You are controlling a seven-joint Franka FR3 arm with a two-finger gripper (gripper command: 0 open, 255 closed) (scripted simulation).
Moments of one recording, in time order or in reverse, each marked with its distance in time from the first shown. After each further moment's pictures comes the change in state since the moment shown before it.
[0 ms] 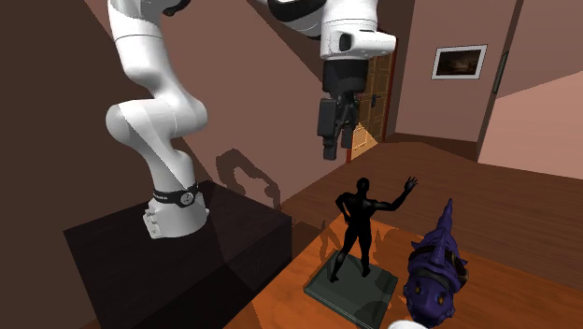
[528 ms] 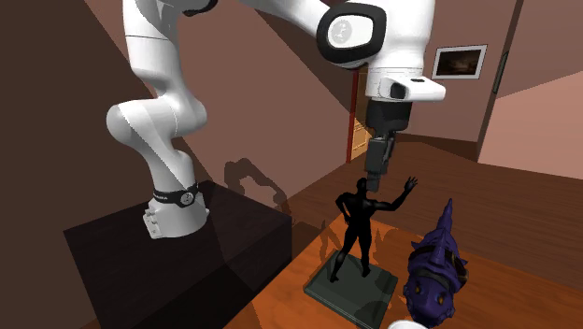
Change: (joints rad) arm 0.037 0.291 0.045 0.173 -0.011 0.099 0.088
